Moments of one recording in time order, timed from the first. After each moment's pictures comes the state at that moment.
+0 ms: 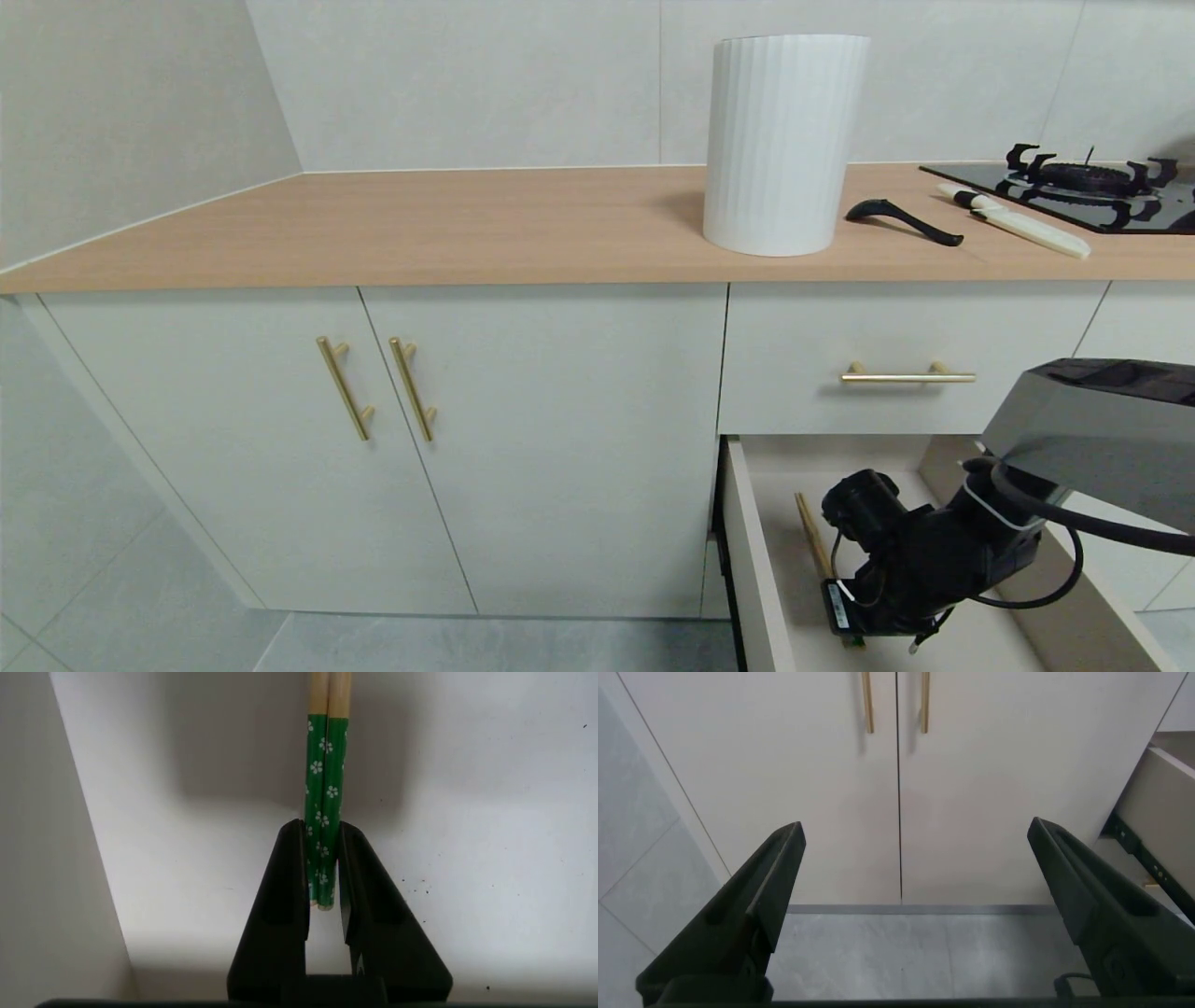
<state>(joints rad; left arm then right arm) 0.00 0.00 0.00 0.00 0.00 0.01 0.39 2.28 -0.84 -0.19 -0.08 0.37</state>
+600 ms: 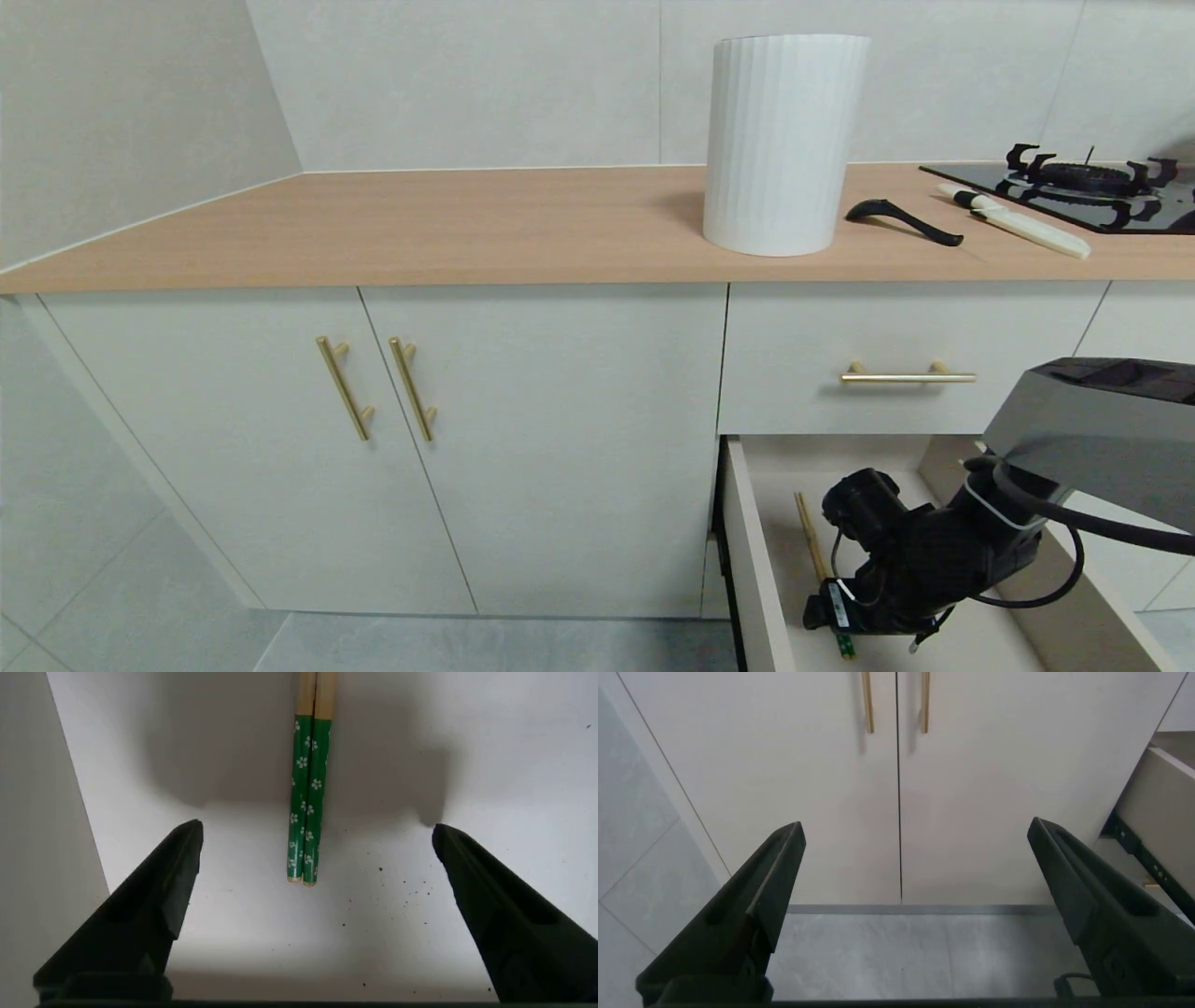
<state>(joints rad) 0.00 0.00 0.00 0.00 0.00 0.01 0.39 2.27 -0.84 -0.19 -0.08 0.38</state>
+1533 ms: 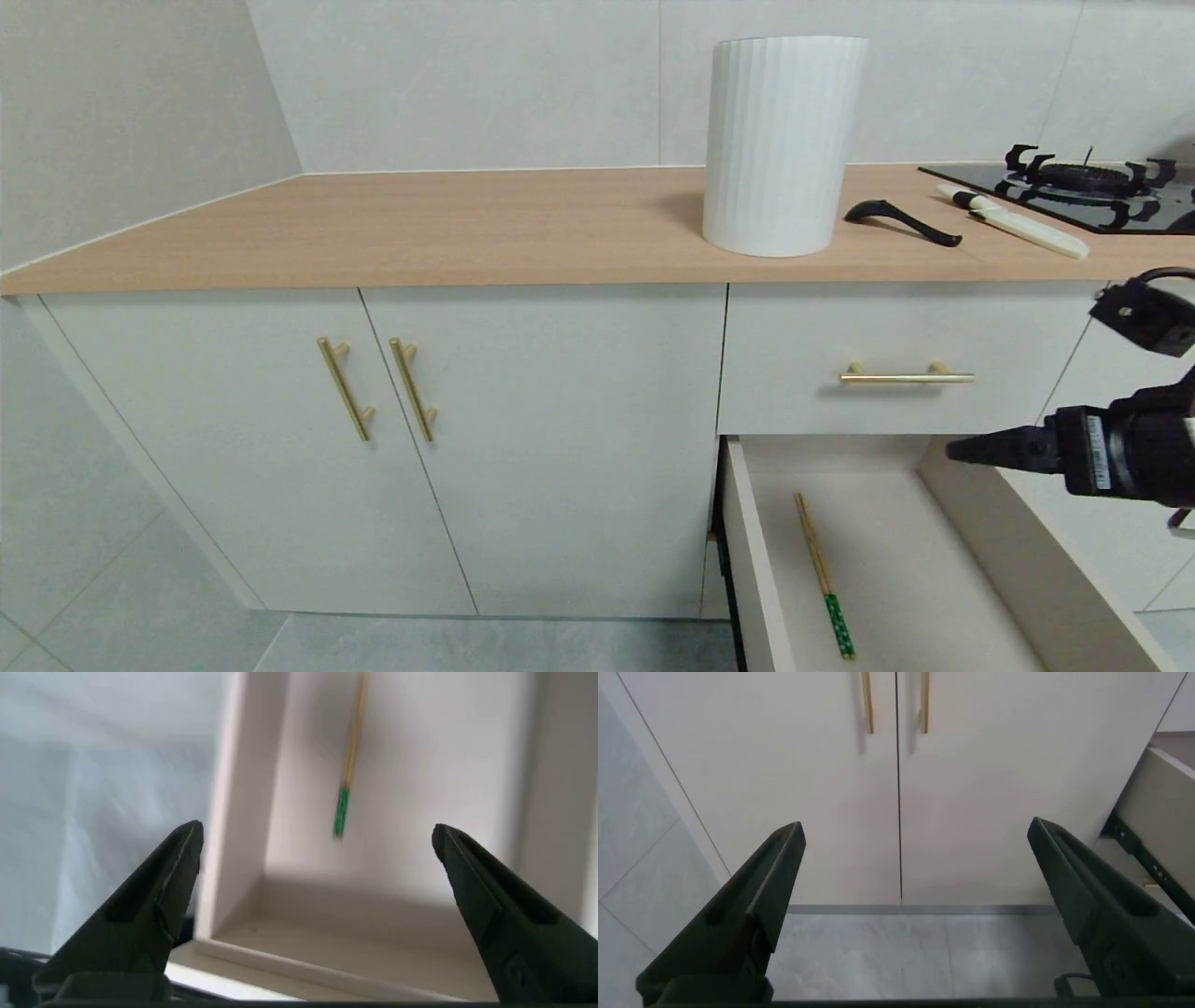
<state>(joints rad) 0.00 0.00 0.00 0.00 0.00 0.01 0.27 1.31 -0.93 0.30 0.05 0.27</state>
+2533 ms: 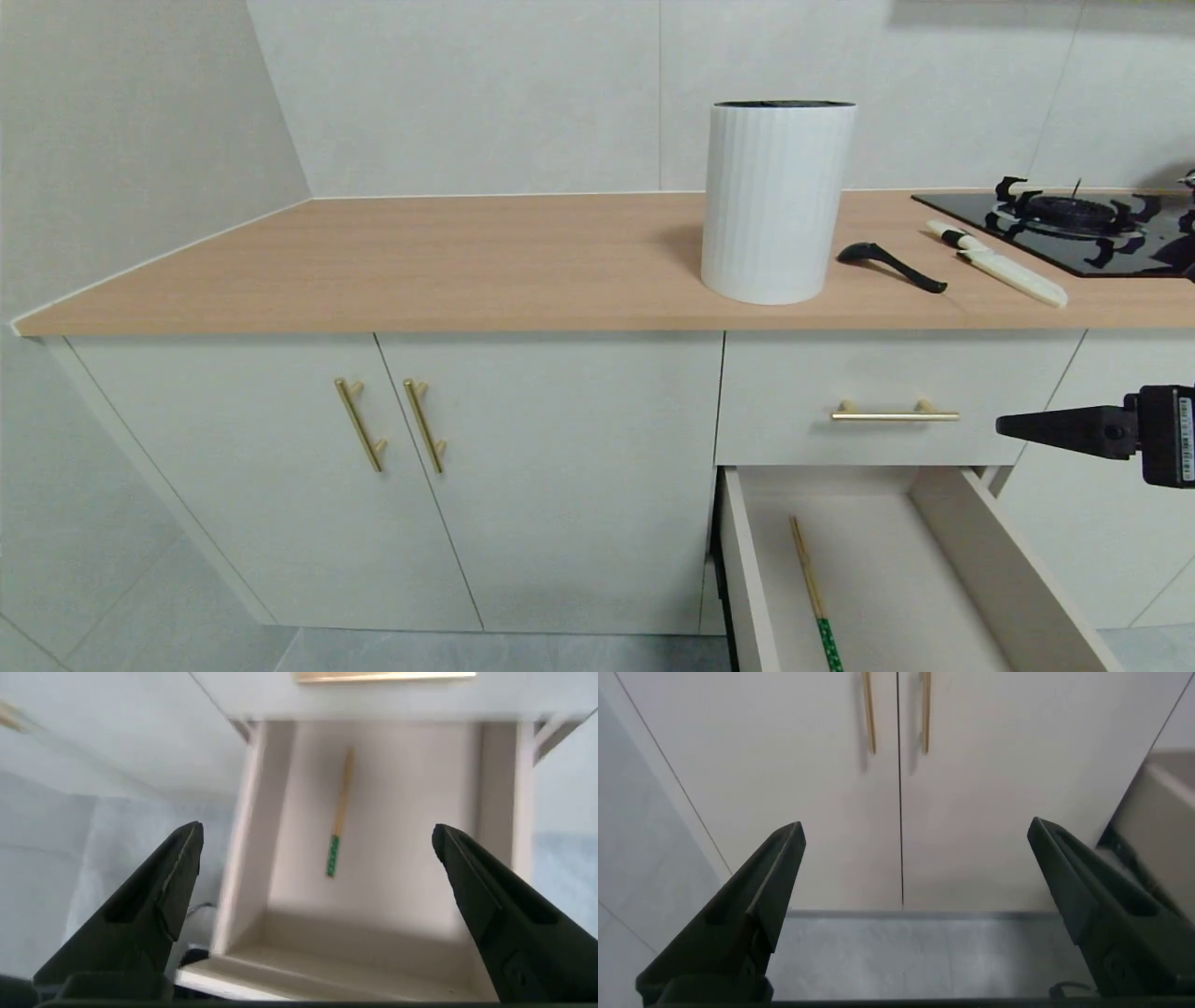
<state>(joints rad) 0.00 0.00 0.00 0.00 0.00 0.01 0.24 1.21 -0.93 0.29 0.05 0.23</state>
